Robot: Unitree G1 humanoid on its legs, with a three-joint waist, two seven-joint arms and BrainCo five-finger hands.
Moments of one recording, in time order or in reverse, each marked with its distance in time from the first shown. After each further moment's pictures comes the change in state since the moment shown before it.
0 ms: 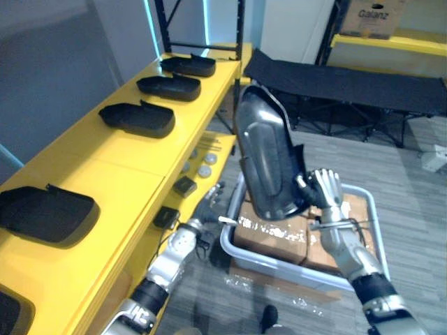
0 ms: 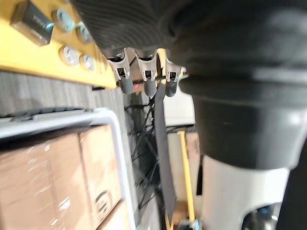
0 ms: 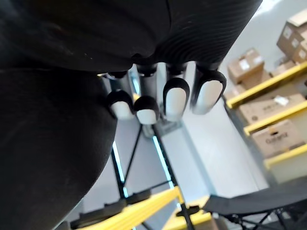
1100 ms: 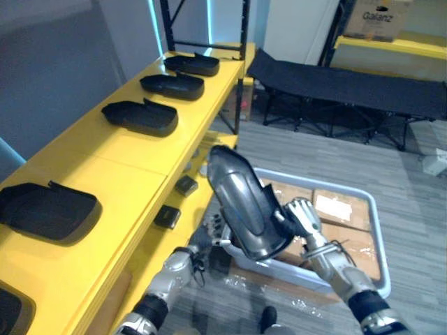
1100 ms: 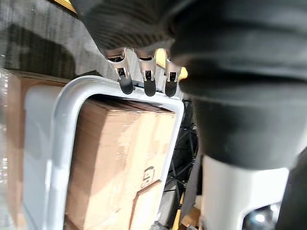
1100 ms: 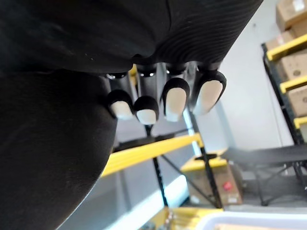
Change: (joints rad) left arm 0.073 -0.033 -0.063 0.265 -0.317 0.075 -0.162; right arm 0.092 0.031 0.111 0.133 -0.192 -0.126 -0.001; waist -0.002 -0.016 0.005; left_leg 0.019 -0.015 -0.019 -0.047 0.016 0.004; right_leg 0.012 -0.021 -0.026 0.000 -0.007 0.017
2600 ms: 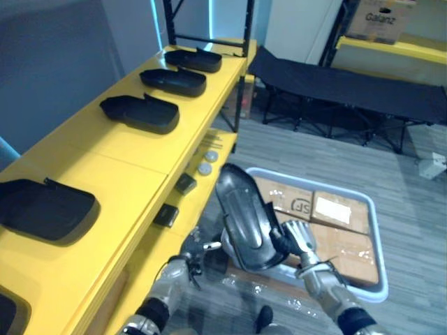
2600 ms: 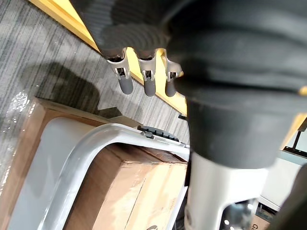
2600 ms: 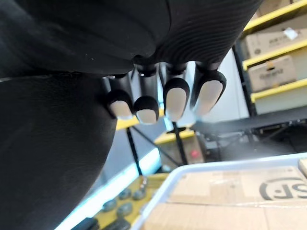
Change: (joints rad) left arm 0.000 -0.040 0.092 0.137 -0.038 -0.082 0.160; right arm 0.079 0.091 -0.004 0.055 0.029 0.139 0.004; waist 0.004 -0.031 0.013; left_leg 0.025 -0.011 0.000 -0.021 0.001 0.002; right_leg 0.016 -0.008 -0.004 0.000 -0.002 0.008
